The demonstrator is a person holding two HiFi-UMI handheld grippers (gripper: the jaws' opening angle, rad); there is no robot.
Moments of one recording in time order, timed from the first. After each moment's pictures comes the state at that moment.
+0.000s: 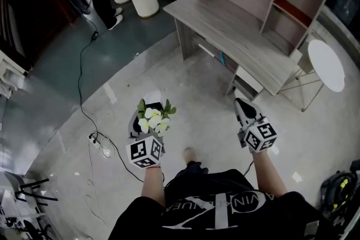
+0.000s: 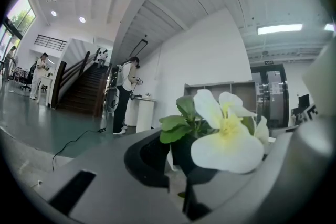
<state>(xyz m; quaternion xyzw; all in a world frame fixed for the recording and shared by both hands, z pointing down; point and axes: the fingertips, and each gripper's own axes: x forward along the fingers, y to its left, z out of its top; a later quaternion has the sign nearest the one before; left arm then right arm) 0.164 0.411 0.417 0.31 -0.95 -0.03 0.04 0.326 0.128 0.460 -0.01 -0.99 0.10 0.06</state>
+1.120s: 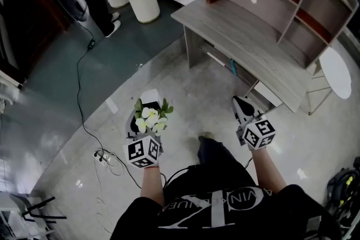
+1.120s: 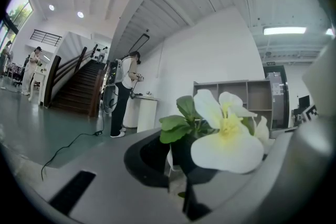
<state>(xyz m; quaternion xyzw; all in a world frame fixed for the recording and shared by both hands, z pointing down) -0.032 0.432 0.431 0.33 -0.94 -0.03 0.05 0.139 0.153 0.476 0.01 -0.99 0.10 0.07</state>
